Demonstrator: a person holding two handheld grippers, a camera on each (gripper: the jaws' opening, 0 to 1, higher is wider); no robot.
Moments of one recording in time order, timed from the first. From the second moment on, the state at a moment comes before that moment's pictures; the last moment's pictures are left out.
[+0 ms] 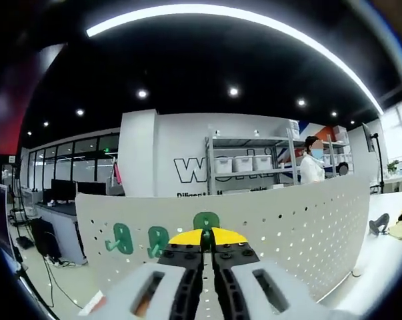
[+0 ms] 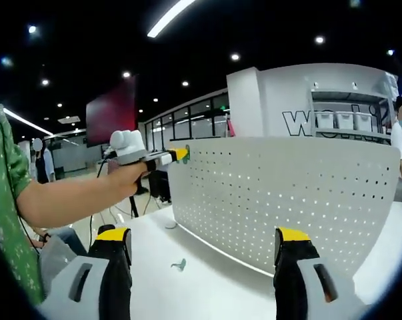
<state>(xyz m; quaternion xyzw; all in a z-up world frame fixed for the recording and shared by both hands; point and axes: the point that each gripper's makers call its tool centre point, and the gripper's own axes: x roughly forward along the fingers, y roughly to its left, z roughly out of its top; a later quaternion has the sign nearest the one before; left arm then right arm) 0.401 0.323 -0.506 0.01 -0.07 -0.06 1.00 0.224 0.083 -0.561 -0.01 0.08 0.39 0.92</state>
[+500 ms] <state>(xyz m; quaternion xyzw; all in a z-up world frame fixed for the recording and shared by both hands) 0.412 0.323 -0.511 0.01 -0.07 -0.05 1.00 0.227 0.075 -0.562 -0.01 0.09 0.38 0.92</state>
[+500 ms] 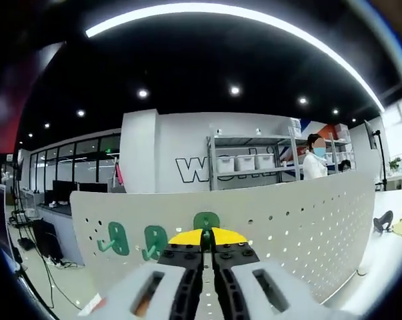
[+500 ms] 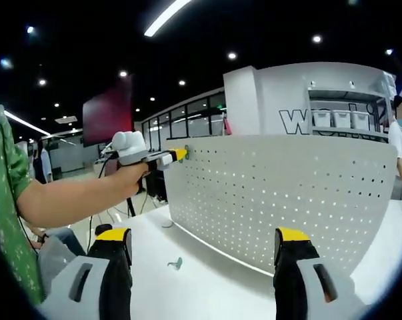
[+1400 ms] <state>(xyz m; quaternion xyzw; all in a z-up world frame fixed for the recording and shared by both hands) 0.416 0.324 -0.512 0.02 -0.09 -0.05 0.99 0.231 0.079 -0.566 -0.01 0.10 0.37 0.92</state>
